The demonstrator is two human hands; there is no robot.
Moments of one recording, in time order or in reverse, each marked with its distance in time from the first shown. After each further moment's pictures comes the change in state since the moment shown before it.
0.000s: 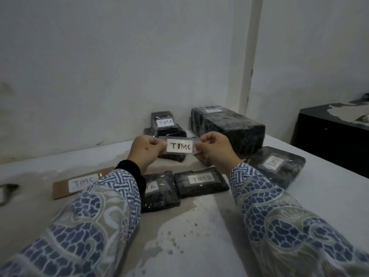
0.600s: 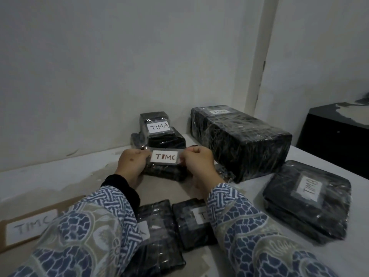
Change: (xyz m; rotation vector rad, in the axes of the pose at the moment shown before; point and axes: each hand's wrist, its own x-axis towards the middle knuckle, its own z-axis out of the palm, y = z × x) left_hand 0.120 -0.086 0.017 -0.274 0.078 -0.234; right_hand 0.103 0.058 0.064 0.006 0.236 0.191
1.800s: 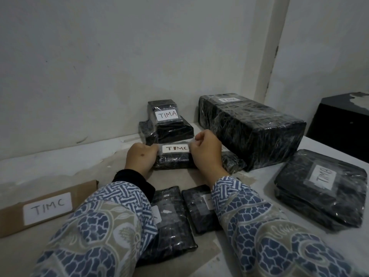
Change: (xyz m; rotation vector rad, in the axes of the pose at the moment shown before) left_hand -0.014 -0.006 -0.007 0.417 0.079 0.069; right_hand -0.004 0.005 -0.005 -0.433 0.083 -0.386
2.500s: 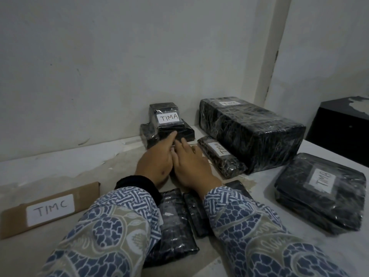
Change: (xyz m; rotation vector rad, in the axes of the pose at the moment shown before) left_hand -0.017 0.005 0.008 0.447 -0.119 0.610; right_hand -0.022 -0.004 0.016 -0.573 -0.444 -0.256
